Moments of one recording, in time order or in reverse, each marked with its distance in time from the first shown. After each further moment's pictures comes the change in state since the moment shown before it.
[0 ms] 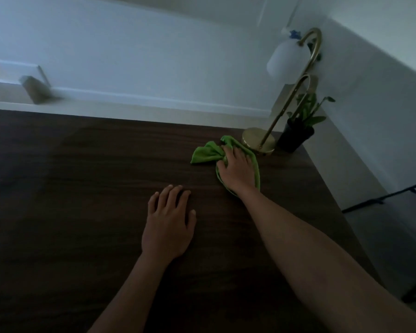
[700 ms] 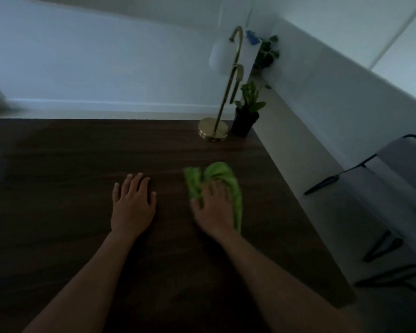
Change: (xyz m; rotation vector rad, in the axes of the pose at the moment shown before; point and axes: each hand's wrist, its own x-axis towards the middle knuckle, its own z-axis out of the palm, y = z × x) left_hand -0.006 0.020 0.000 -0.053 -0.019 -0.103; right_hand -0.184 0.029 -0.015 -0.001 0.088 0.078
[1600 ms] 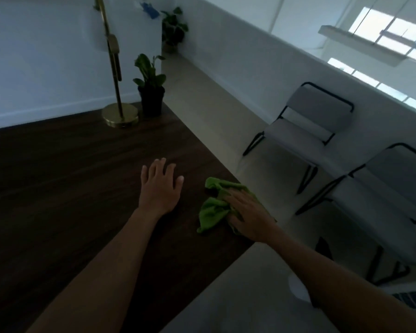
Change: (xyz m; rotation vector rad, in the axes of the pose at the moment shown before) left_hand -0.024 0.197 0.056 -0.118 -0.206 0.497; right_hand -0.153 0.215 -0.101 -0.001 -0.066 -0.058
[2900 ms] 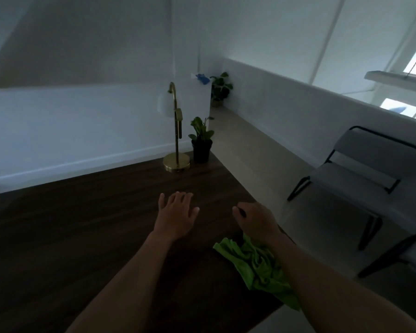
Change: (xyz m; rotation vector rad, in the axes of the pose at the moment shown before) left_hand -0.014 -0.034 -0.085 0.134 -0.007 -0.053; right_hand 0.105 -0.083 -0.041 0.058 0.191 0.094
